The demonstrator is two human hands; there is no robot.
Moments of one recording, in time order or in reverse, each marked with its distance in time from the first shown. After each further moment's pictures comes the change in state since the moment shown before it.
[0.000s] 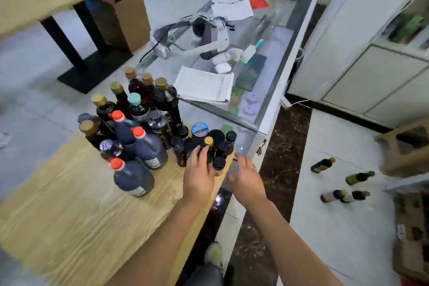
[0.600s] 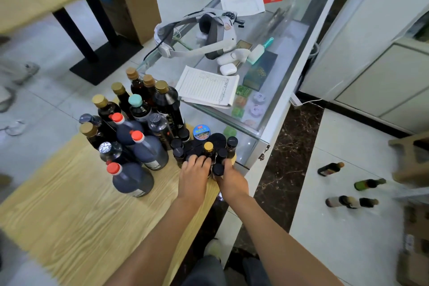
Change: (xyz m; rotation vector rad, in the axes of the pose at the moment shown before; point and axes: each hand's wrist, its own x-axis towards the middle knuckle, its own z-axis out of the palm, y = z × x) left_hand 0.023 -0.003 0.002 0.599 -0.105 0.140; right_hand 0.045 -0.008 0.028 -0.028 -0.201 0.100
